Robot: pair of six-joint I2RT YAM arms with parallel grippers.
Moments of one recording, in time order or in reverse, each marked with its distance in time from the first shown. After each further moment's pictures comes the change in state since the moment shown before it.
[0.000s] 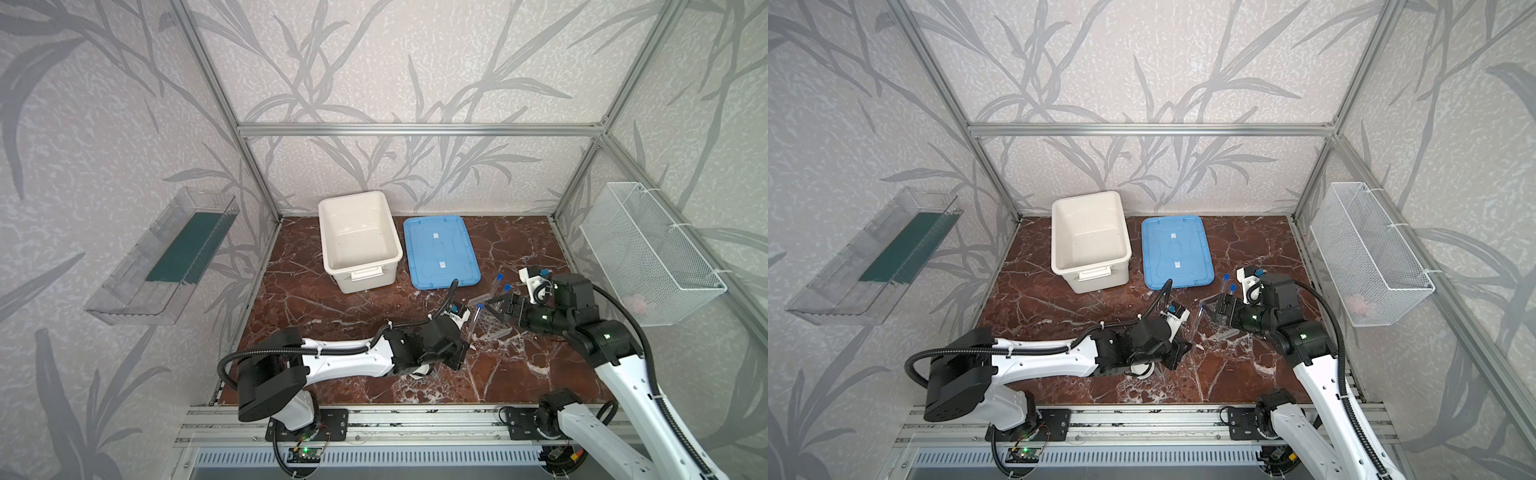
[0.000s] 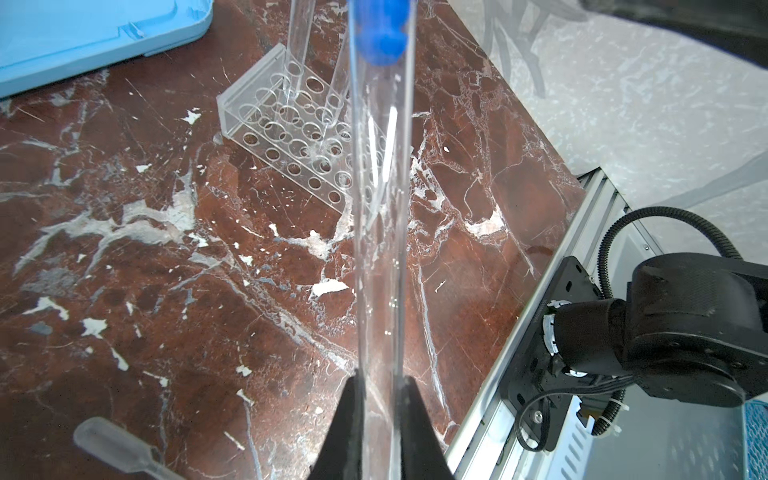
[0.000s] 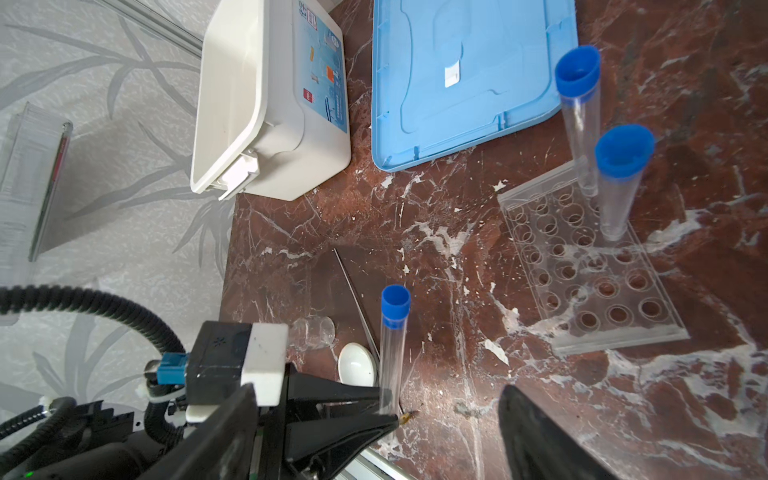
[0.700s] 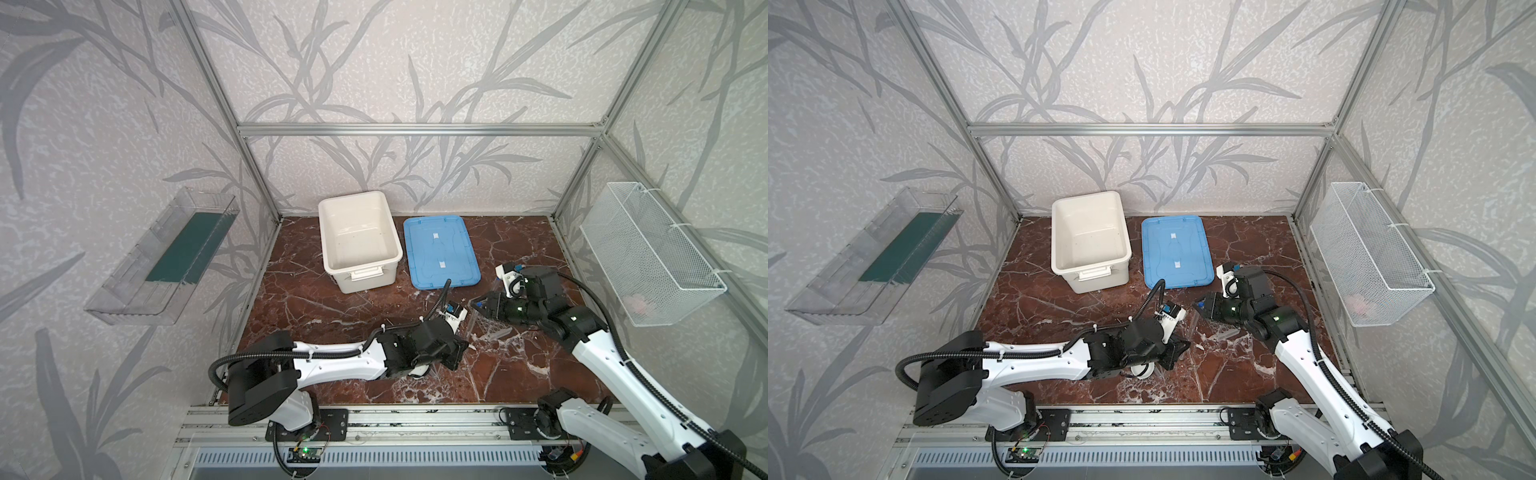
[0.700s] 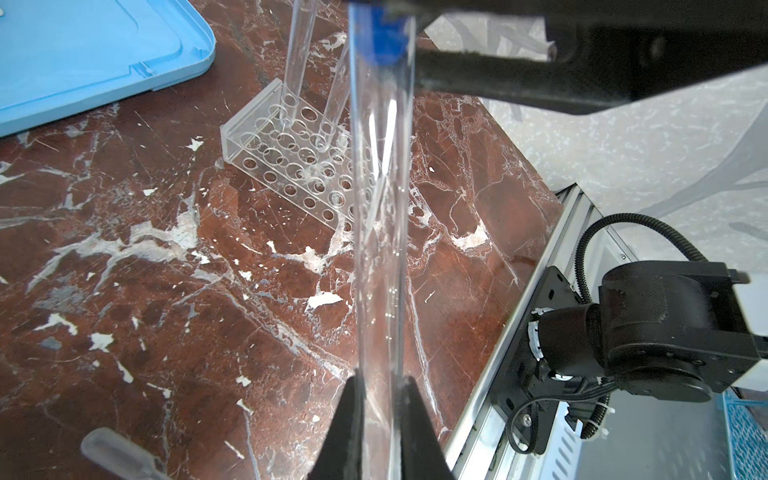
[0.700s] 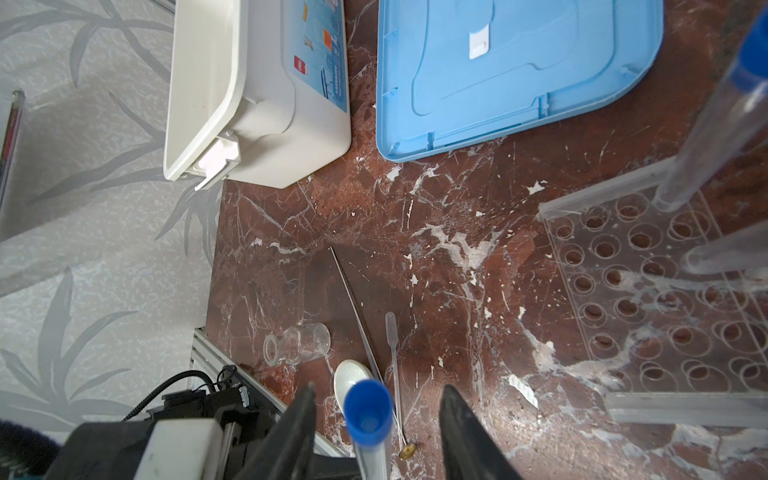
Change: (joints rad) left arm -0.001 -0.037 -0.053 0.084 -0.003 0.000; right arm 0.130 0.165 -0.047 0.187 0.066 0.047
